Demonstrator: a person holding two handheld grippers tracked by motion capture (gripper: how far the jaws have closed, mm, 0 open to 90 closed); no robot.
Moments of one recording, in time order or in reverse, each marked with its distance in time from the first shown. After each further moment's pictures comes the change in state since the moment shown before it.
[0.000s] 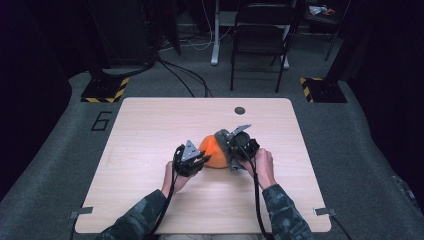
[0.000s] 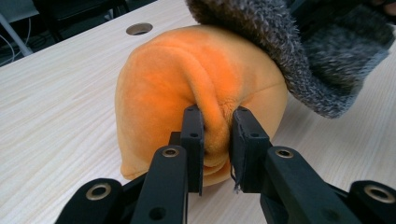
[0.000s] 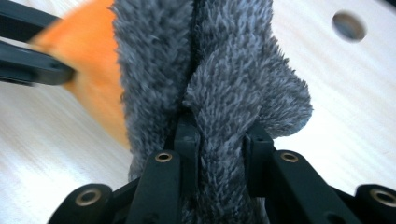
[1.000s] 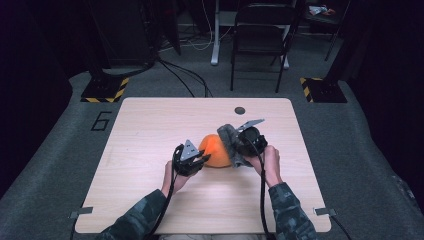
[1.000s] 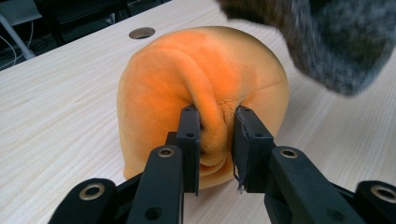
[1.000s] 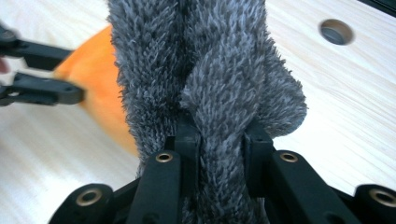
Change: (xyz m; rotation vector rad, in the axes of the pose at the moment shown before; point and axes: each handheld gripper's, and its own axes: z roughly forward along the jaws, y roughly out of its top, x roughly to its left) left arm 0.003 -0.001 -0.001 -0.024 0.002 -0.012; right arm -0.012 0.003 -0.023 -0.067 0.060 0.069
